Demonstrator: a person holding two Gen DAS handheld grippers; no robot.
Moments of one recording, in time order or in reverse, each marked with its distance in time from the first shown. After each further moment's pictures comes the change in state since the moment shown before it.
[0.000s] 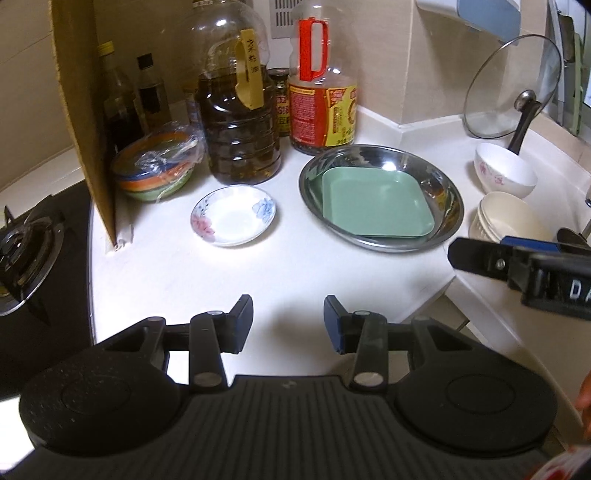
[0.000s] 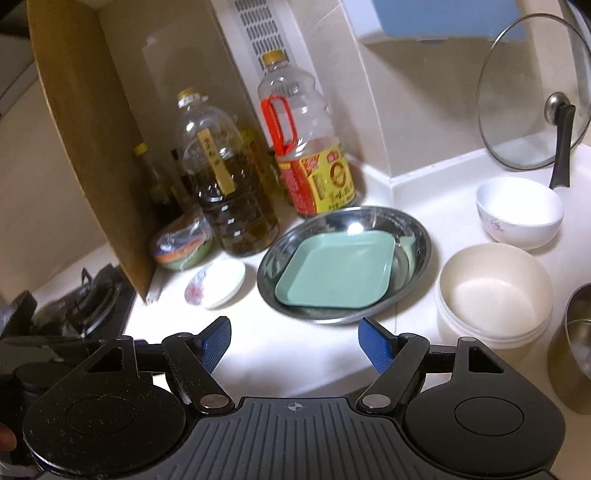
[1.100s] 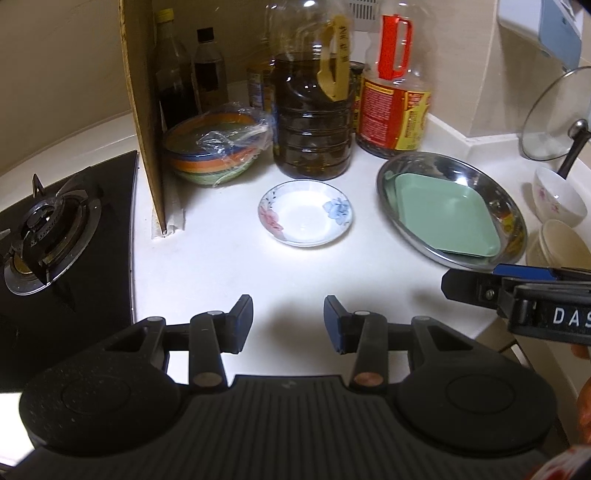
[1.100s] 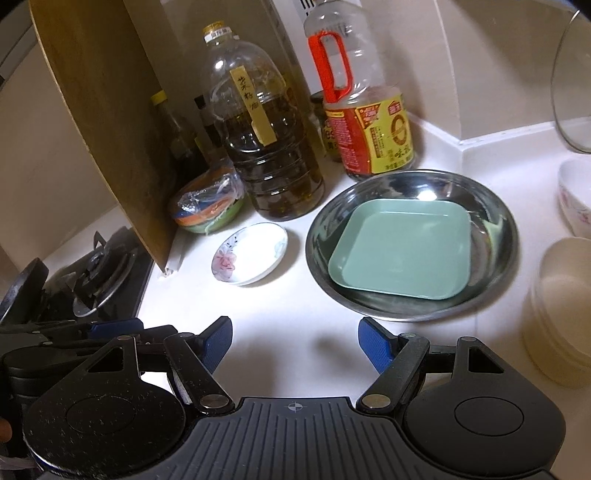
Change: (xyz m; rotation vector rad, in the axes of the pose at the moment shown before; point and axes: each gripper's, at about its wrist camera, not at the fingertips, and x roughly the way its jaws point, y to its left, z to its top) left arm 0.025 0.060 0.011 -0.109 0.030 0.075; right arm 0.076 0.032 0.013 -0.024 0.155 0.073
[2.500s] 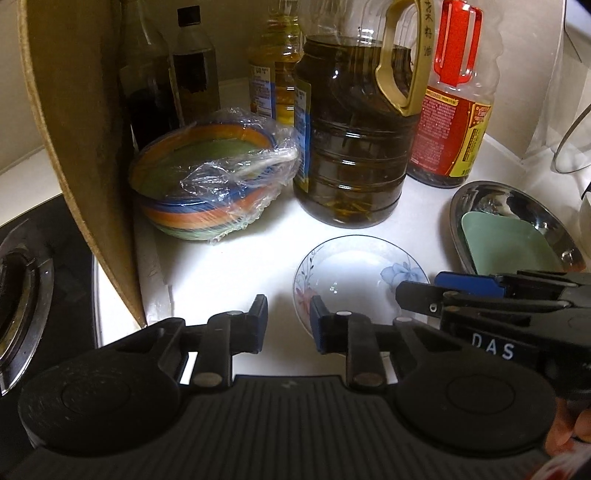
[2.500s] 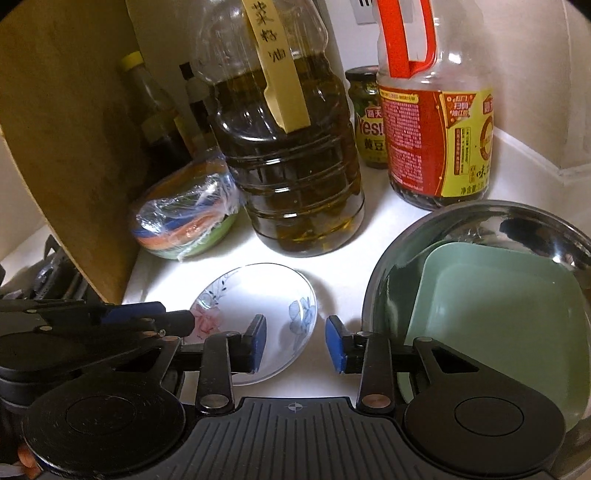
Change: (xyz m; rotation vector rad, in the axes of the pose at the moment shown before) left arm 0.114 0.046 0.067 0.039 0.000 -0.061; right arm 0.143 0.022 0.053 -0.062 0.015 -0.059
